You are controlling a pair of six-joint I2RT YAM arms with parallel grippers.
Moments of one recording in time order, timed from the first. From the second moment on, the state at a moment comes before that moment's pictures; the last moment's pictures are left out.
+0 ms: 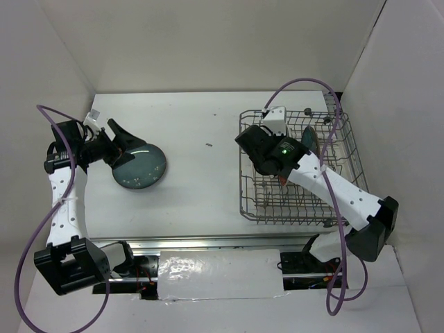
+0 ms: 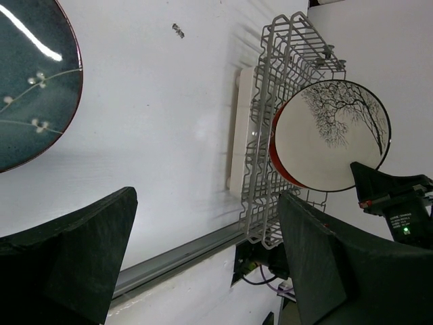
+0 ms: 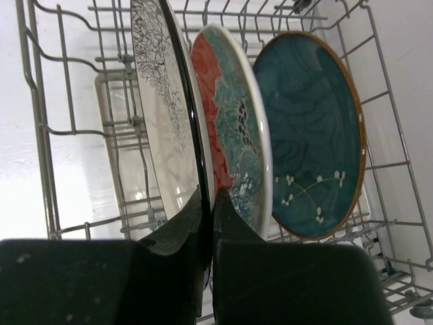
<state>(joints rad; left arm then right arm) 0.35 1.16 1.13 -0.73 0.83 -0.53 0.81 1.37 1.43 -1.04 1.01 0.59</state>
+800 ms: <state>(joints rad) 0.36 1.16 1.11 -0.73 0.81 -0.53 0.77 1.43 1.36 -0.99 0.93 0.59</state>
